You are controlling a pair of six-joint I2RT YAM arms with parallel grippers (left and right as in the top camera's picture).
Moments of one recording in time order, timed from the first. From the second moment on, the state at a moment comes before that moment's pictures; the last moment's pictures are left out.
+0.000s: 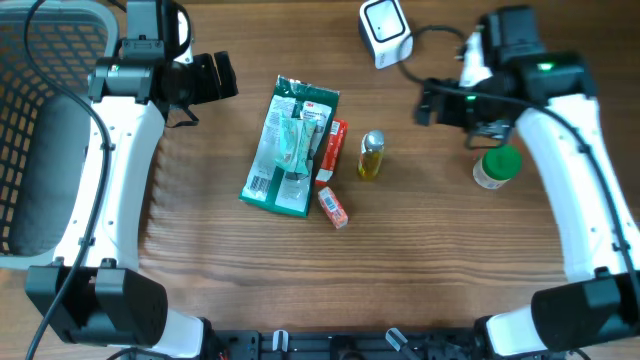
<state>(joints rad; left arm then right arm) -0.05 1.68 1.63 -0.96 0.03 -0.25 0.19 1.65 1.65 -1.22 -0.18 0.32</state>
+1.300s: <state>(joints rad) -0.05 1.68 1.63 -0.96 0.03 -0.25 0.49 1.76 1.46 -0.95 0.04 0.53</state>
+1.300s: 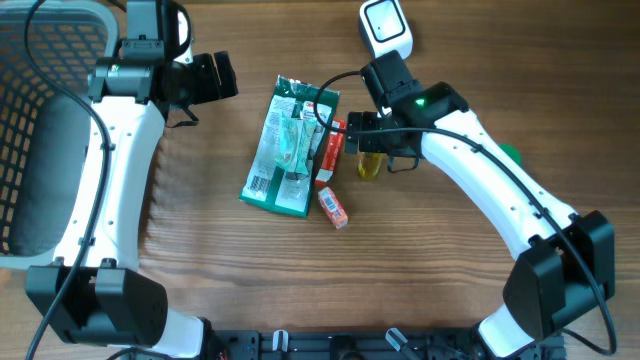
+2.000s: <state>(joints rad) -0.05 1.68 1.63 -0.96 0.03 -0.25 0.49 1.76 1.45 -0.91 0.03 0.47</state>
